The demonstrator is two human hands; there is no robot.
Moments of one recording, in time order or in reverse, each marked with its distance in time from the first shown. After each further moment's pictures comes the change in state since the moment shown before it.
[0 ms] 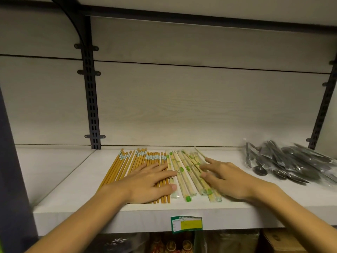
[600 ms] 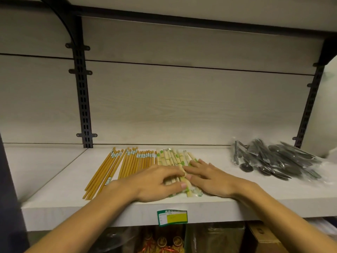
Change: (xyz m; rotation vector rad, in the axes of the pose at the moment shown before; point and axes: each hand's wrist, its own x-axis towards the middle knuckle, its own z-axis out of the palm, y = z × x) left_hand 0.010 0.046 -0.003 -0.144 0.140 0.193; right_hand 0.004 0.006 0.016 0.044 -0.138 0.023
